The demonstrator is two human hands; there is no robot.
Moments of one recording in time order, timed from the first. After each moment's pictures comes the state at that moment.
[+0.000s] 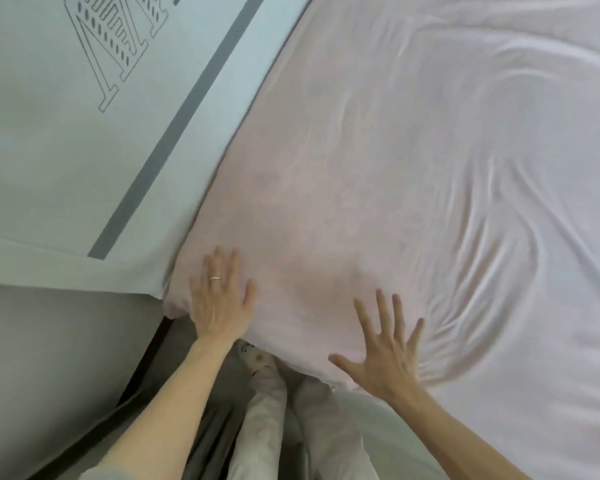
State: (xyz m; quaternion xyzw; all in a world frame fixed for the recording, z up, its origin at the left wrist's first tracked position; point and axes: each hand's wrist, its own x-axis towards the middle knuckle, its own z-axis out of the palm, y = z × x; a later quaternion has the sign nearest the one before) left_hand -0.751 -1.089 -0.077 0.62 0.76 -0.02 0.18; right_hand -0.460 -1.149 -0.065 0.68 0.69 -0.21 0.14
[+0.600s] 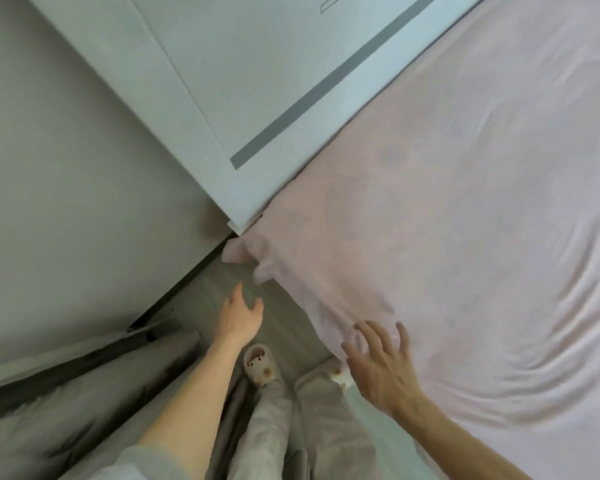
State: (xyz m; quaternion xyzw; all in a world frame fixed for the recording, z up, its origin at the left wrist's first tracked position) left_hand -0.832 -1.220 -0.132 0.20 0.85 0.07 0.48; right_hand -0.544 -1.188 -0.112 0.37 0.92 -0.09 0.10
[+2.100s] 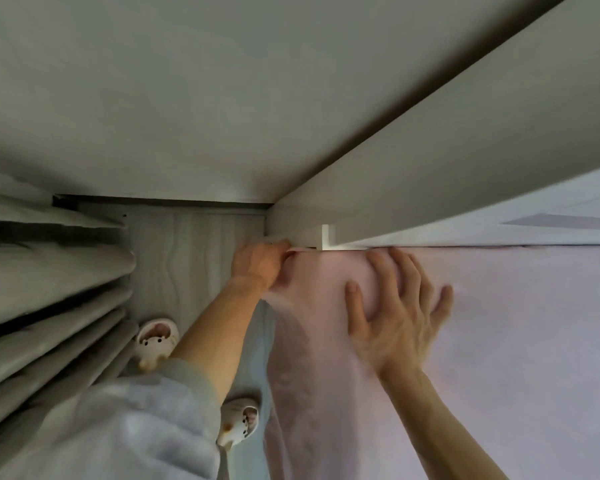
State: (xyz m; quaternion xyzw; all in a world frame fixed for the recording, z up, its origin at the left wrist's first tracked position) left_hand -0.918 -1.155 -0.323 0.28 0.89 0.12 0.35; right_hand -0.776 -1.046 -0.167 0.33 0.94 0.03 0.00
